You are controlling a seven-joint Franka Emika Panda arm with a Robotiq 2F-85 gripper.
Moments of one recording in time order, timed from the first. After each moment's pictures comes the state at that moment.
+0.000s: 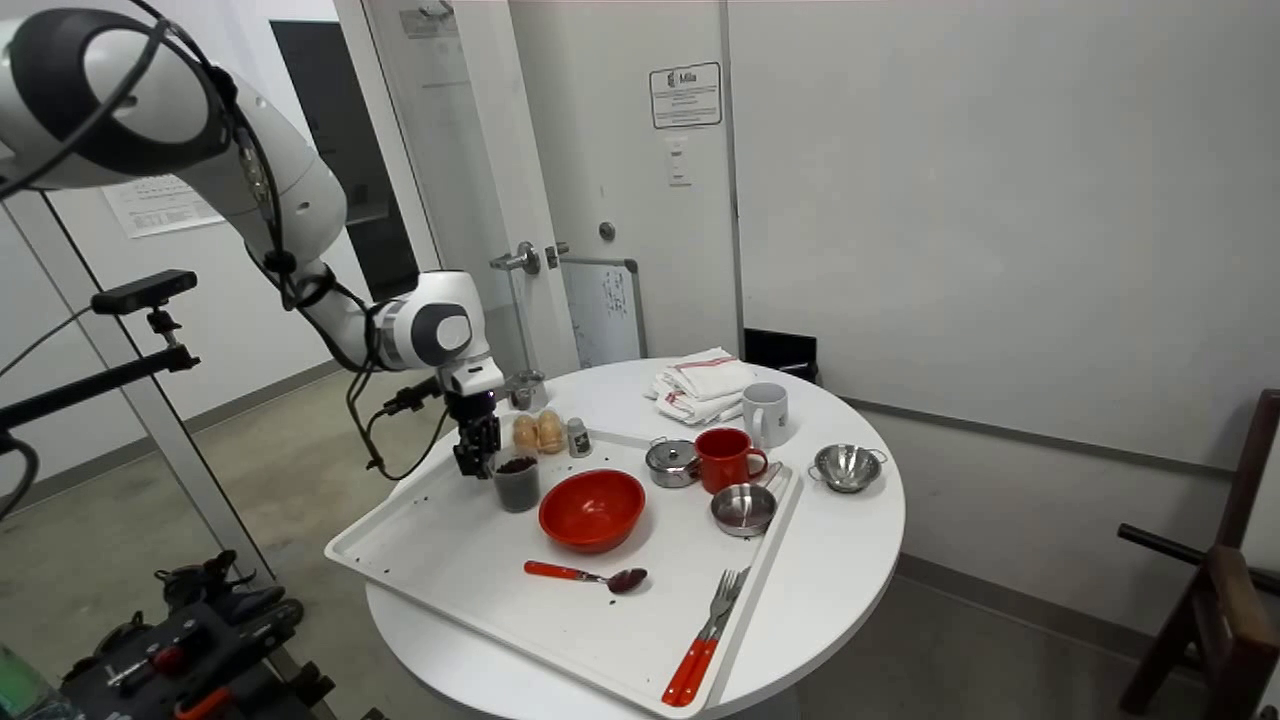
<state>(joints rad) 0.29 0.77 0.00 -1.85 -0.07 2.47 1.45</state>
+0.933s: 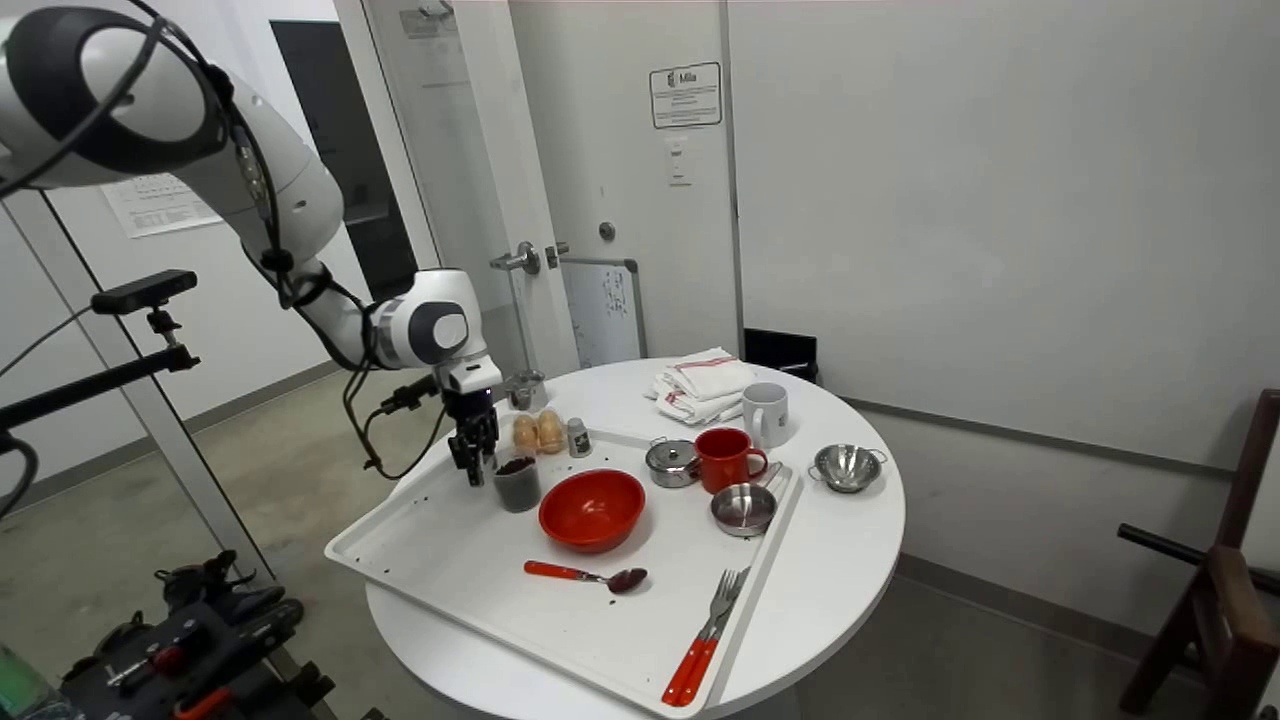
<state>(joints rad) 0.30 0.76 0.00 -1.85 -0.07 2.48 1.43</state>
